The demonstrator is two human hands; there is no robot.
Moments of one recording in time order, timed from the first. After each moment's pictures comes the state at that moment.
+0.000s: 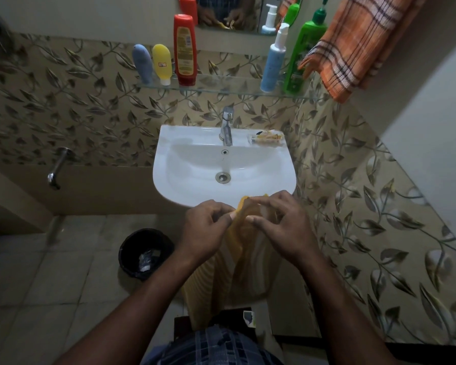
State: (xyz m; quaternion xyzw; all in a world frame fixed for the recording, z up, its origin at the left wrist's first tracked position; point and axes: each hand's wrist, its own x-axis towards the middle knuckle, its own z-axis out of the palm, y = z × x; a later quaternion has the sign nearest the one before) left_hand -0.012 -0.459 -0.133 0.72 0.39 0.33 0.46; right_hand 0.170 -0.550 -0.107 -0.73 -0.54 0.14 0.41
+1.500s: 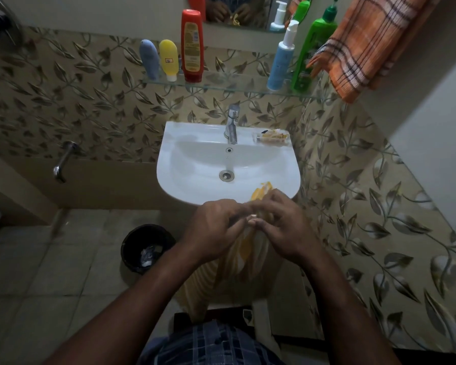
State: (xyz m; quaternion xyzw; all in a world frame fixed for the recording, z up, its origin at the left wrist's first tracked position) left_hand -0.009 -0.457 -0.116 0.86 0.27 0.30 0.30; right_hand 0.176 -0.547 -0.104 -0.66 -0.64 0.14 0.36
